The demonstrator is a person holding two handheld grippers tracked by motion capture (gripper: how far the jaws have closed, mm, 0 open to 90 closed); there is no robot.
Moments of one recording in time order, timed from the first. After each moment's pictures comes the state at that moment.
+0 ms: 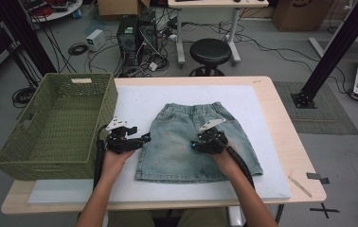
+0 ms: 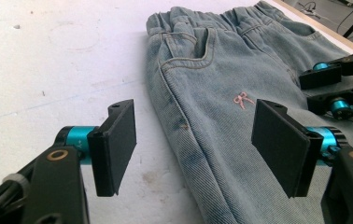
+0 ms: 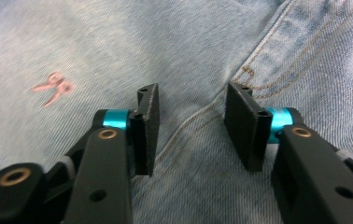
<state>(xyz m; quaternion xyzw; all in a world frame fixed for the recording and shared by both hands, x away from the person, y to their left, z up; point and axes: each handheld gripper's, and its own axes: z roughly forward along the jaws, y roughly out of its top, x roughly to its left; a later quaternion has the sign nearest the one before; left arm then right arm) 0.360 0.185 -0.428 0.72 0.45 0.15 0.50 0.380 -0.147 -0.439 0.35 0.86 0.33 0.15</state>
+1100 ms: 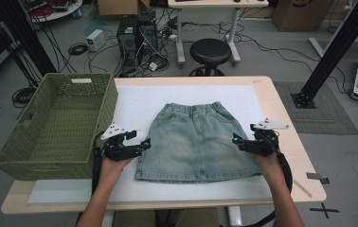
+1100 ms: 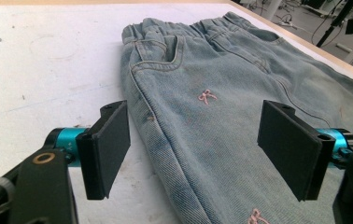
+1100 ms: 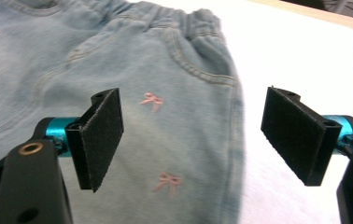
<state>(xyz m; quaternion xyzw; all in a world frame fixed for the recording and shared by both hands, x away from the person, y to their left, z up) 0.335 0.187 -0.425 0.72 0.42 0.15 0.53 0.346 -0.280 -0.405 0.45 0.76 0.39 0.26</state>
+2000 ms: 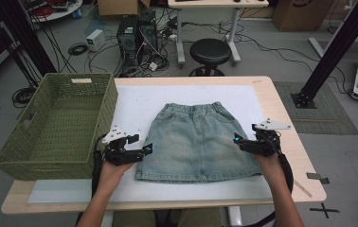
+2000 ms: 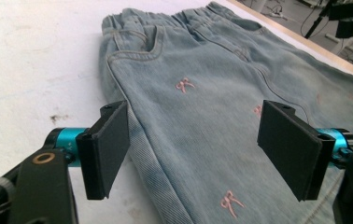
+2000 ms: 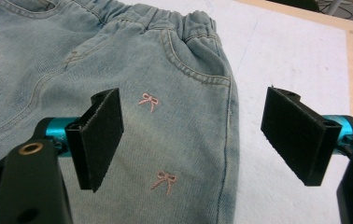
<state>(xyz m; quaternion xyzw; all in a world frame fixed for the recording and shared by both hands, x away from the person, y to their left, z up) 0.319 0.180 -0.423 0.73 0.41 0.14 0.53 0.342 -0.278 -0.402 0.45 0.76 0.39 0.26</state>
